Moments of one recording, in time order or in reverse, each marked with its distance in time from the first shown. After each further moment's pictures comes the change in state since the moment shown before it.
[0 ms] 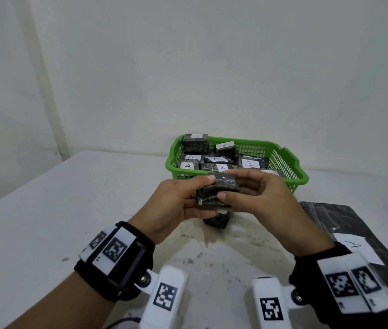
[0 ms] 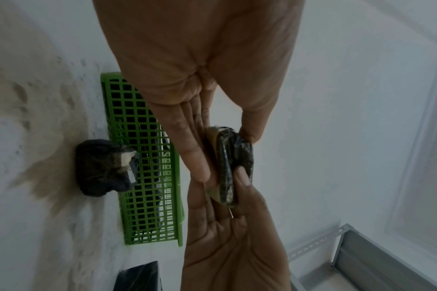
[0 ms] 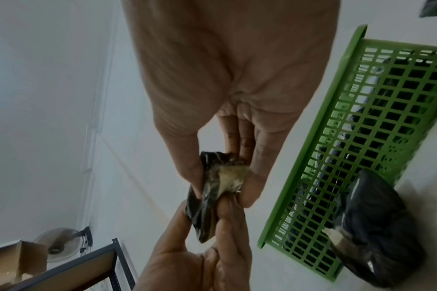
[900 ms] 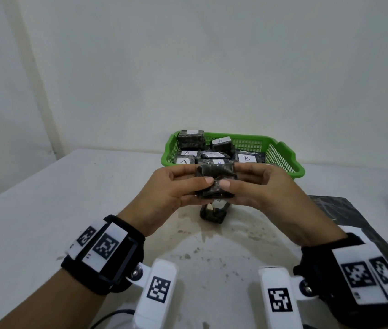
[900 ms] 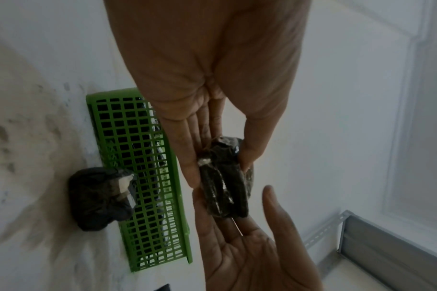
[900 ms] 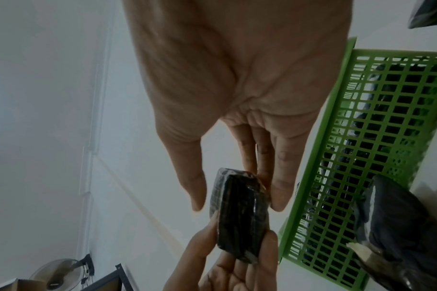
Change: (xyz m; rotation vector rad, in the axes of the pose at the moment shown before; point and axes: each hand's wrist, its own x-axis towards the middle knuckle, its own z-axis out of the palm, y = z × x) left_hand 0.006 -0.001 -0.007 0.083 -0.057 0.154; right_hand -0.006 -0.012 -0.006 0.076 -0.024 0.107
